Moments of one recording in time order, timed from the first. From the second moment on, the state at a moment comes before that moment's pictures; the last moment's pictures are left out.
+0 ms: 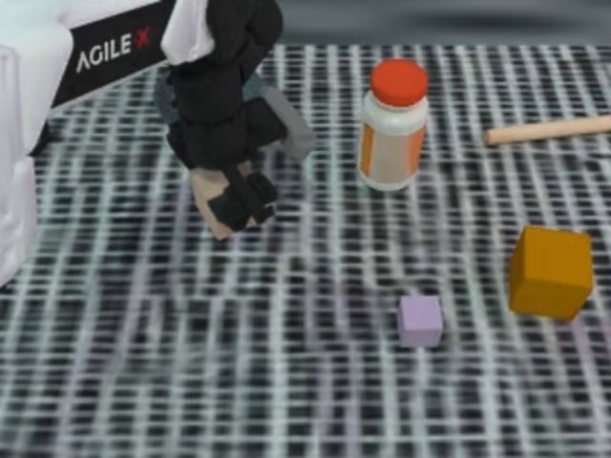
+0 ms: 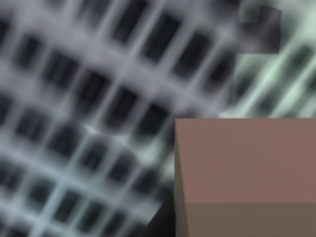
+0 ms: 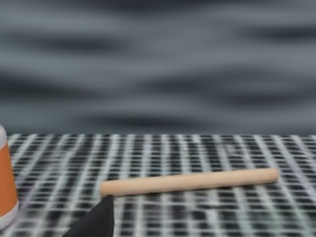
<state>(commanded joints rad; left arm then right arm) -0.45 2.27 1.89 -1.18 0.01 0.62 0.00 0.00 0.00 0.00 0.00 0.00</state>
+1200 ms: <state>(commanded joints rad) -0.80 2.17 1.78 -1.17 0.01 0.78 0.00 0.00 0.00 0.00 0.00 0.00</state>
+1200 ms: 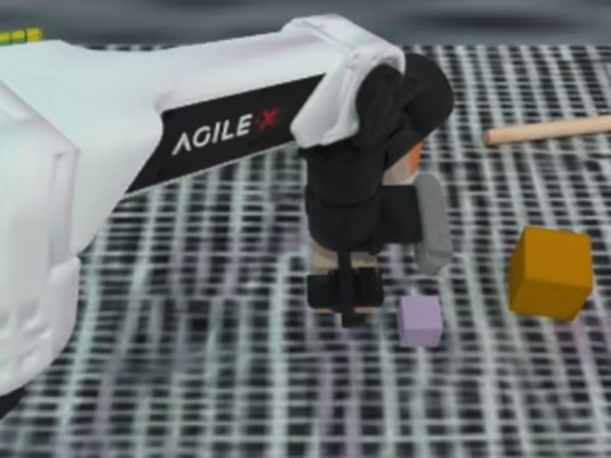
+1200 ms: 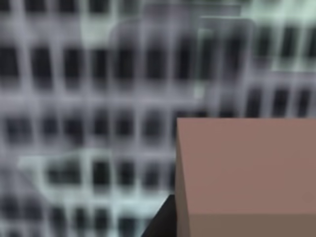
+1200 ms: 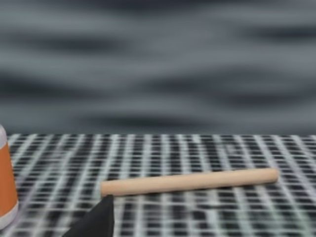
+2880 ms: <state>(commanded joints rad) -0.80 2.24 1.63 -0.95 0.01 0.78 0.00 0.00 0.00 0.00 0.00 0.00</state>
